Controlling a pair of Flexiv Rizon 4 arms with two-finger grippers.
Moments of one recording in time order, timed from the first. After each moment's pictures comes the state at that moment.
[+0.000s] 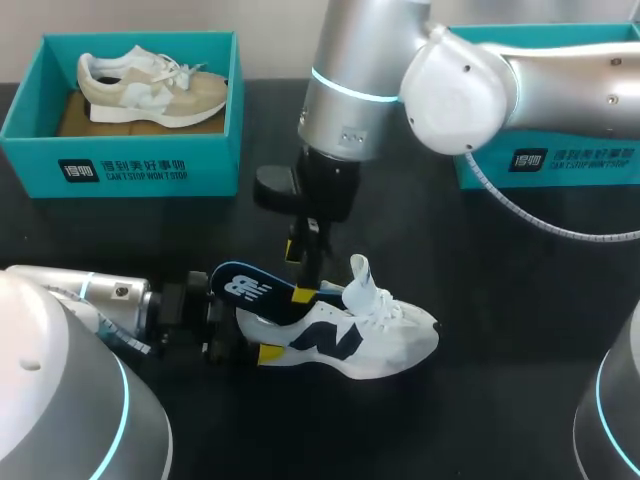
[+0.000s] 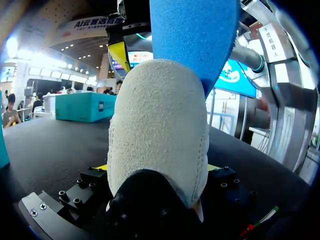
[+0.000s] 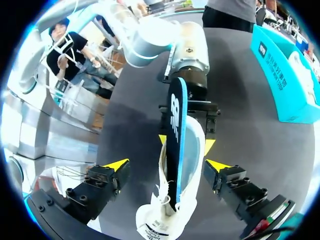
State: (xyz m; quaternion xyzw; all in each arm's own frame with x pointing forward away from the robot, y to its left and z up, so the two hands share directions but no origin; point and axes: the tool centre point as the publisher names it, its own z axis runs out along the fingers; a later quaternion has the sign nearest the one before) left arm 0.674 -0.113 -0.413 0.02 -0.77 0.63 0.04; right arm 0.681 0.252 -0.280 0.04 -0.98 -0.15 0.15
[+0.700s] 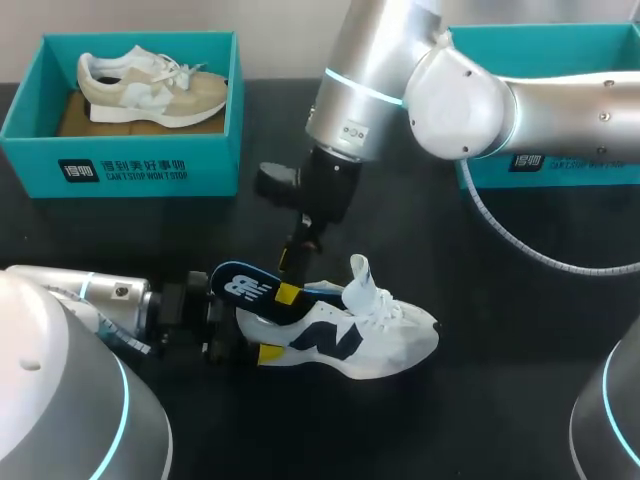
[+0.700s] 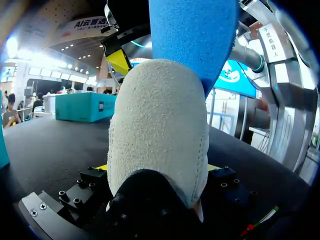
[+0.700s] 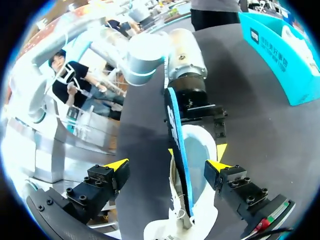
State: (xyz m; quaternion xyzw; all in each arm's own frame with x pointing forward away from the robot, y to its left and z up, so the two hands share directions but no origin) left arm 0.674 -0.113 -0.413 0.02 -0.77 0.63 0.04; right arm 0.672 0.269 -0.286 -0.05 -0.95 -0.19 0.24
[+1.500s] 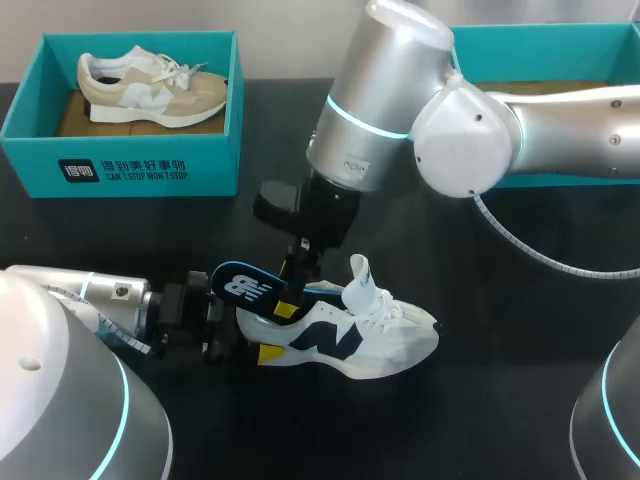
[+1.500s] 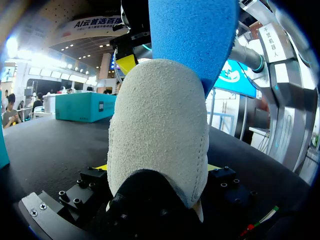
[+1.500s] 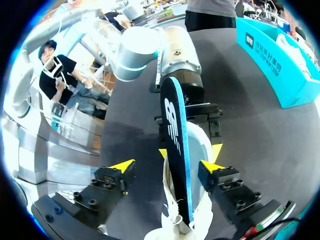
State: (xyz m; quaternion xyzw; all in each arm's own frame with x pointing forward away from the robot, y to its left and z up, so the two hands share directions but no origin) left arm 0.674 -0.113 -0.413 0.02 -0.77 0.63 0.04; right arm 0.667 0.272 -0.304 -0.05 -0.96 -0.20 0.17
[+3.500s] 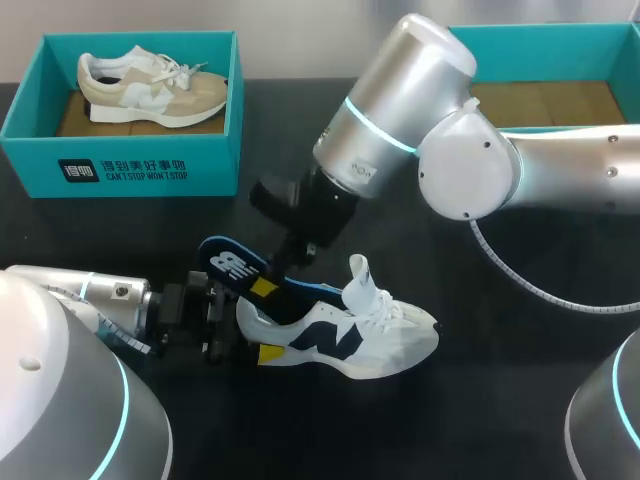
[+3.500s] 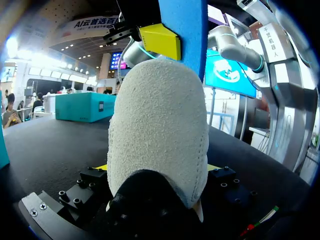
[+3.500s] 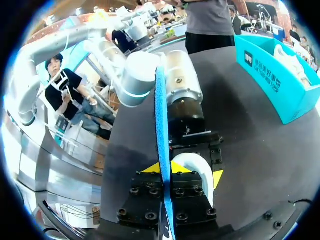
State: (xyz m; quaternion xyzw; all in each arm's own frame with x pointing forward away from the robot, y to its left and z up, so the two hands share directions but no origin) left arm 0.674 -0.113 -0.413 0.02 -0.77 0.63 0.04; right arm 0.673 0.308 -0.287 -0.06 -0.93 -0.31 0.18
